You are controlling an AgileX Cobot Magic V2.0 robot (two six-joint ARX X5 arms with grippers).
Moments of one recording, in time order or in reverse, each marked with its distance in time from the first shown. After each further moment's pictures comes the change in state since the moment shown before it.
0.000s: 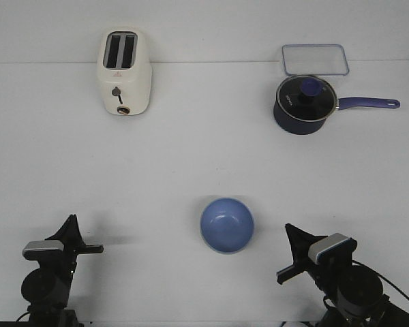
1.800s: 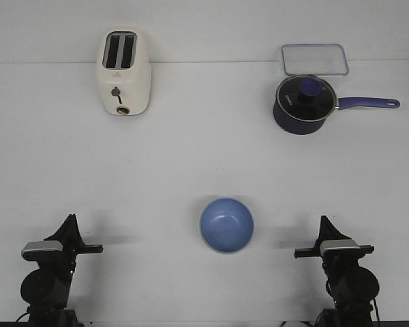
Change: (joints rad) left arm 0.002 -0.005 0.000 0.000 0.003 0.000; right arm -0.864 -0.327 -0.594 0.441 -0.391 -0.341
